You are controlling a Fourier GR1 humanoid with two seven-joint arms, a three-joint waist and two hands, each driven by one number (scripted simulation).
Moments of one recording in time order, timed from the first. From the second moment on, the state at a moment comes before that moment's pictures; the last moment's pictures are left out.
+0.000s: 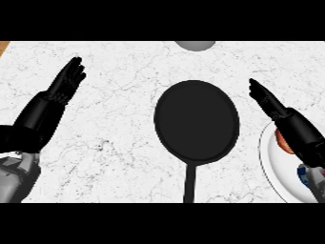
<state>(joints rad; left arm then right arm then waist) -0.28 0.46 -0.24 -1.67 0.24 0.10 0.07 -0.20 -0.57 0.30 -1.67 -0.23 0.01 0.02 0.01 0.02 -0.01</state>
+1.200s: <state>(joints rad) -0.09 0.54 -0.07 -1.31 0.16 0.24 0.20 0.06 -0.85 -0.29 -1.51 -0.57 0.50 -0.32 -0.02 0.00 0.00</state>
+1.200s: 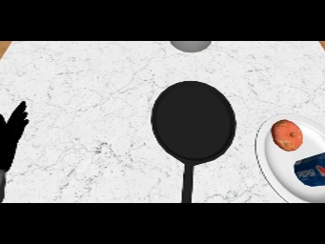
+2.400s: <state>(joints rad) -0.13 0.50 -0.05 -1.28 0.11 0.21 0.23 0.06 -1.15 -0.06 -1.88 0.06 0.61 0.03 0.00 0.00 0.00</state>
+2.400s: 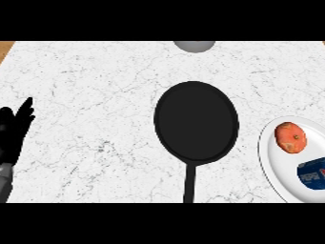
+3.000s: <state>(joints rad) -0.13 0.48 0.00 -1.31 0.06 0.18 0.25 0.09 -0.98 0.00 -1.87 0.38 0.61 0.01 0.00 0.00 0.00</state>
